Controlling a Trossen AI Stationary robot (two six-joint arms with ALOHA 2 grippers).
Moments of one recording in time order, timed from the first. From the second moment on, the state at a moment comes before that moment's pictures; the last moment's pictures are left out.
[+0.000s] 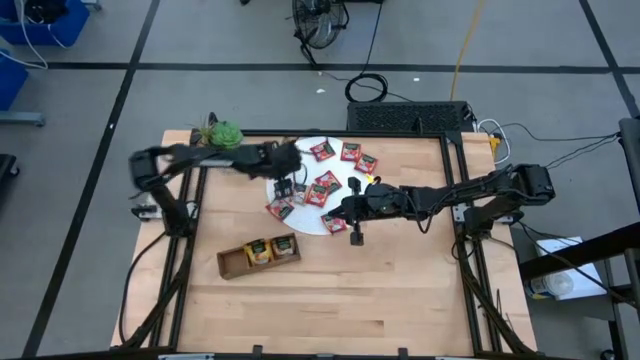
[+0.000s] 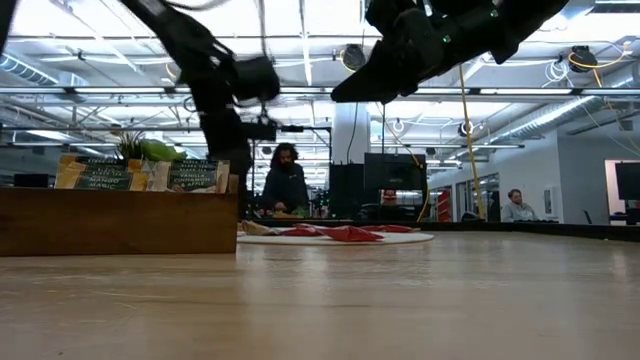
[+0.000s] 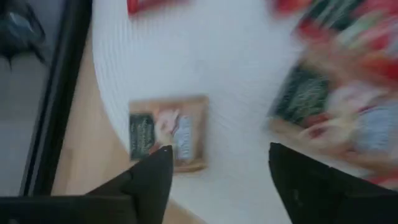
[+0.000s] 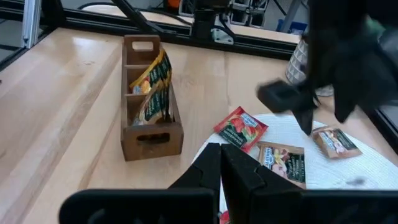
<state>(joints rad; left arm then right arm) 0.41 1.70 1.04 -0.49 -0.24 0.21 0.01 1.48 0.81 0.29 0.03 -0.12</state>
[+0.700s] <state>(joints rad) 0.58 1.98 1.27 -0.76 -0.09 0.25 -0.01 1.48 0.73 0.32 0.03 -0.14</state>
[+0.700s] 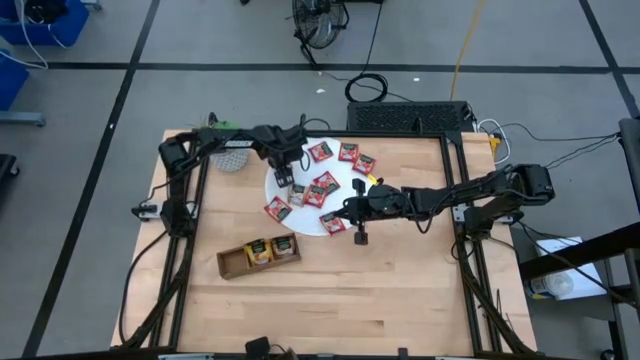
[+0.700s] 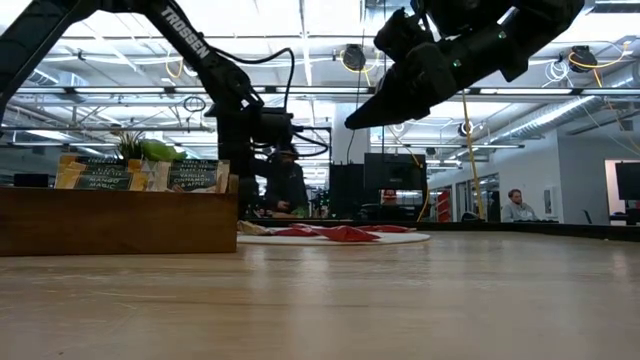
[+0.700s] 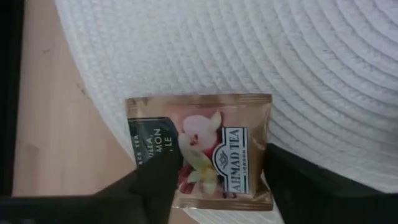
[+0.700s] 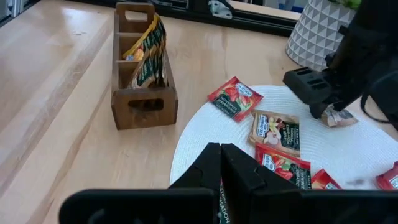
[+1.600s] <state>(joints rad) -0.10 1.90 1.26 -0.94 -0.96 0.26 -0.02 1.48 0.73 0.34 0.09 -0.12</state>
